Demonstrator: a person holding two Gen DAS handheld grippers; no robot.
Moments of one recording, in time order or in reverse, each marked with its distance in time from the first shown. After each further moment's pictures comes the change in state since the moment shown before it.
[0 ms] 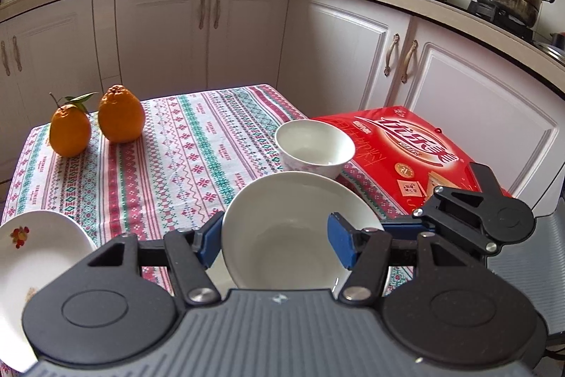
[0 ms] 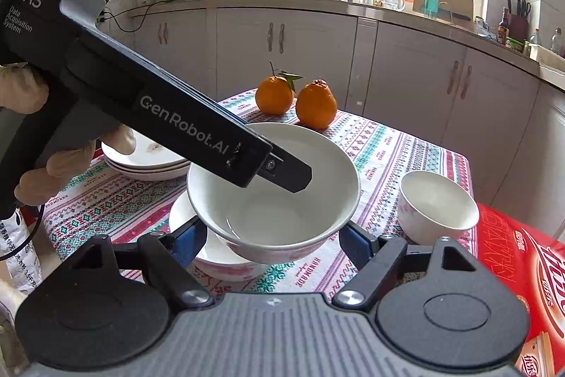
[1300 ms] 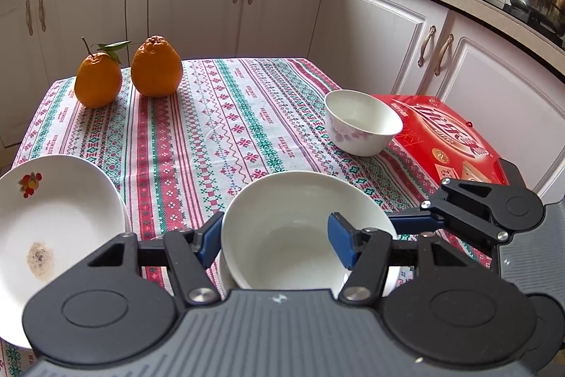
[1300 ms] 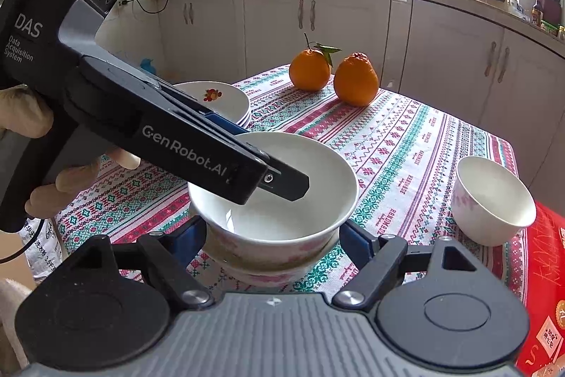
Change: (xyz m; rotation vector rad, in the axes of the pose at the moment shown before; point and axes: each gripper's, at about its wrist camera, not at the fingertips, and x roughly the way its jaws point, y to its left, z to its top) left arm 0.021 0.038 -0.031 -0.088 0.047 0.036; right arm 0.042 0.008 -0.001 0.000 0.077 0.100
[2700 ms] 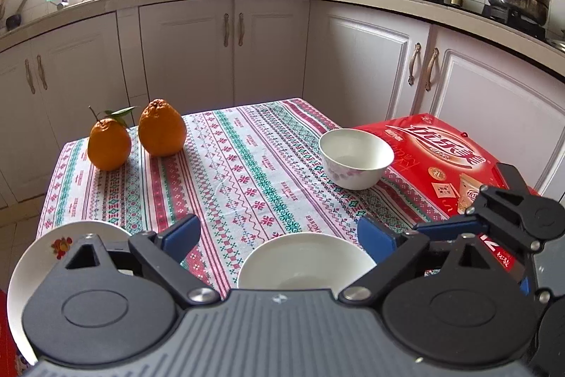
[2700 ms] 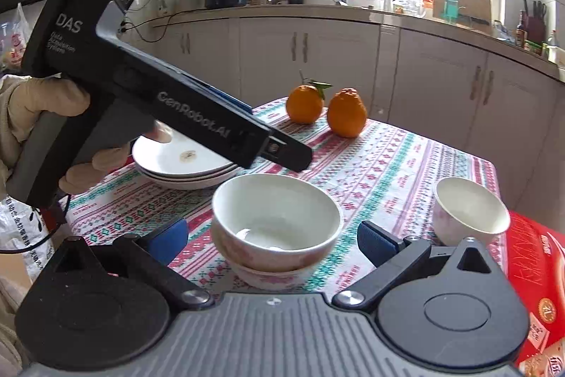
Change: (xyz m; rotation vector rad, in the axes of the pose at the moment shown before) left arm -0.032 -0.012 0.022 0.139 -0.115 0.035; right arm -0.046 0.006 -0.005 0.011 -0.116 -0.052
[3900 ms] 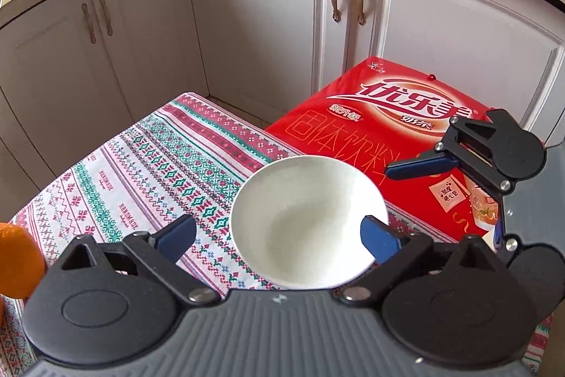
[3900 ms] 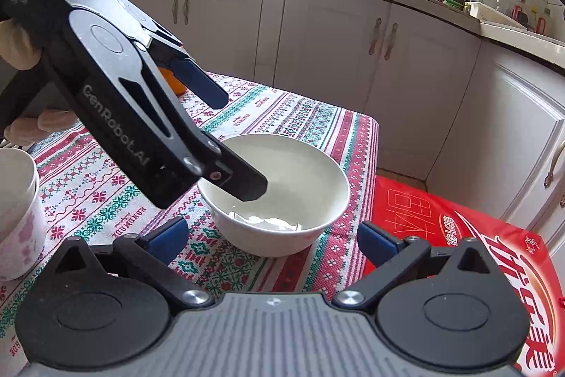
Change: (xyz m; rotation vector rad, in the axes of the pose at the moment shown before) left arm 0.202 -0.057 0.093 0.299 0.194 -0.256; right arm 0.081 -0.178 -0.018 0.055 0.118 -0.267
